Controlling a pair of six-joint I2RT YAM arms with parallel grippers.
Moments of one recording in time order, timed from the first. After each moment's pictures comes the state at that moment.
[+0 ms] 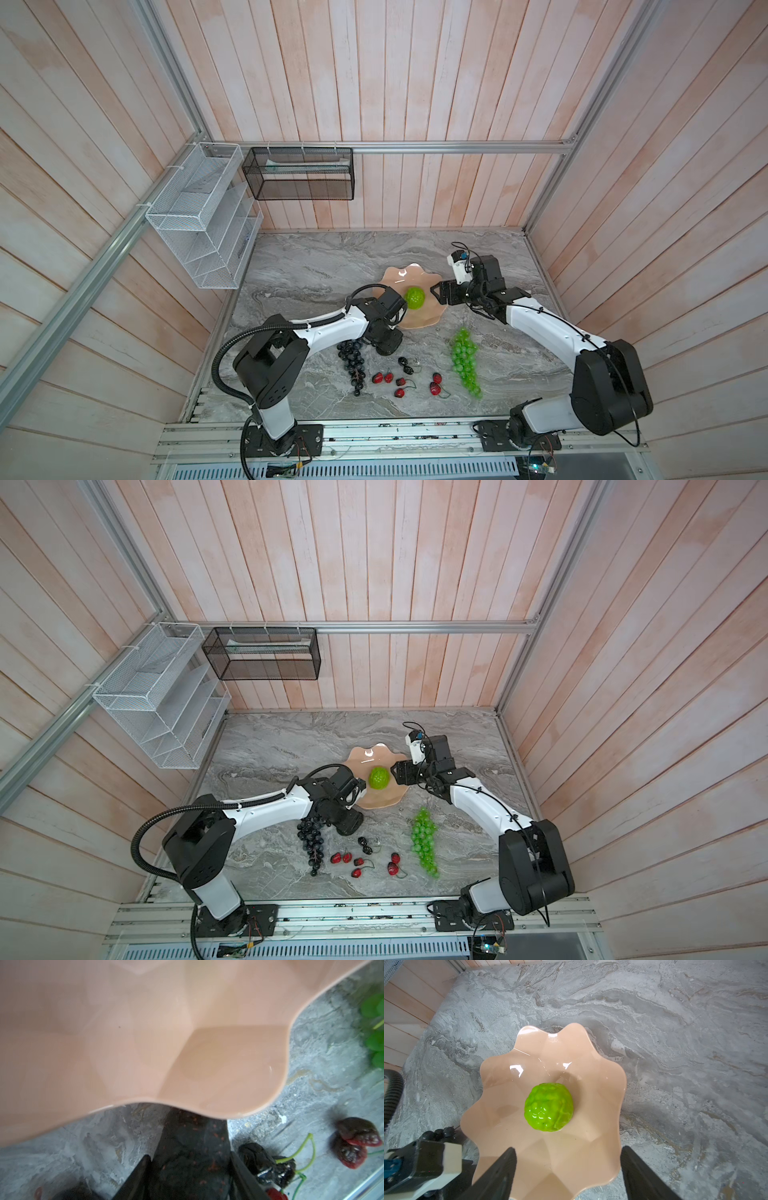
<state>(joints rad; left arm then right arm) -0.81 1.74 1.11 -0.61 0.10 -0.15 0.36 1.43 0.93 -0.22 -0.27 0.19</state>
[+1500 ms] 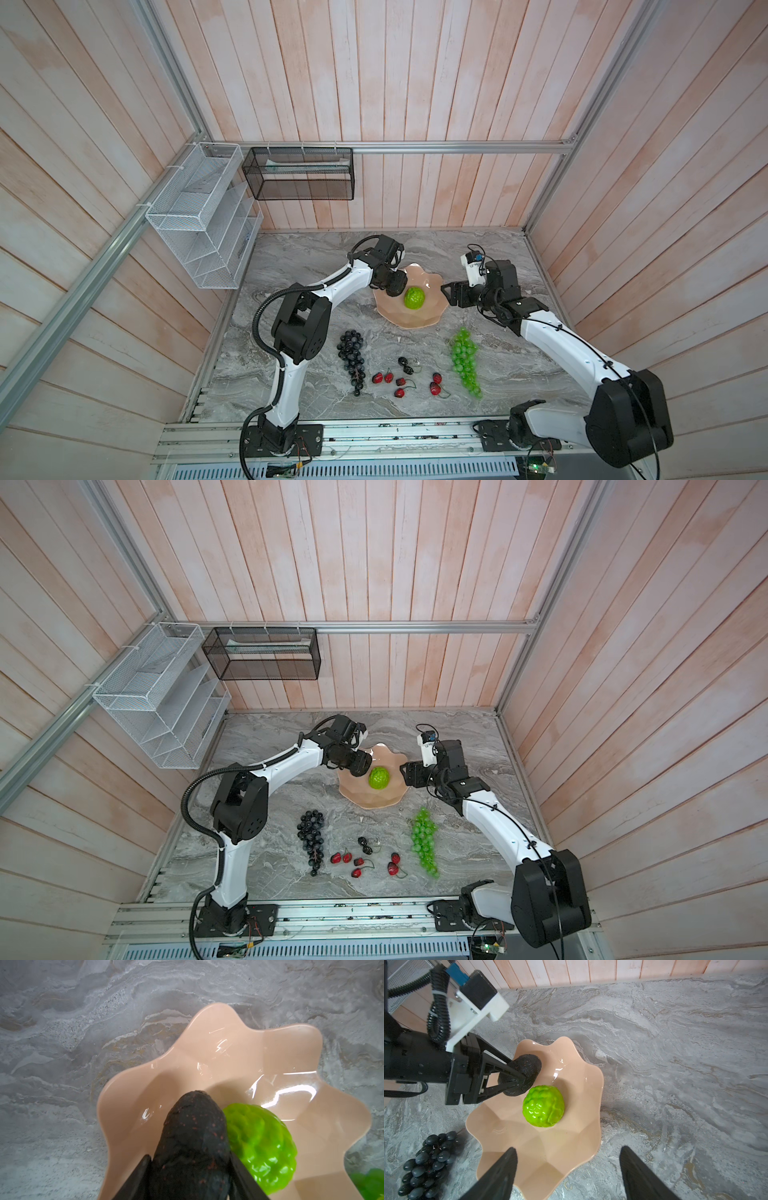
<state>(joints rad) -0.57 2.14 1.73 -0.61 0.16 -0.12 0.31 1.27 0.85 -0.22 -0.24 0.19</state>
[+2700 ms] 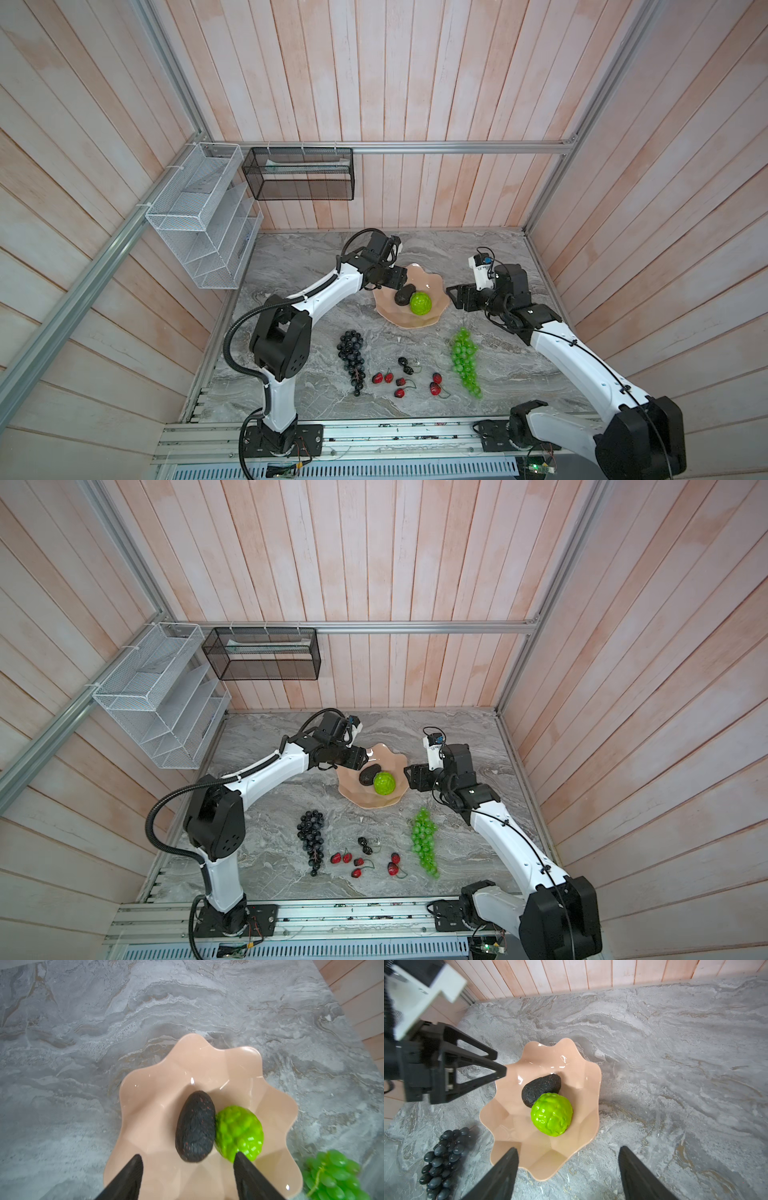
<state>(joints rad) -0.59 1.87 1.54 -0.53 0.14 -0.18 0.30 1.14 0.81 -0.30 -0.24 0.23</state>
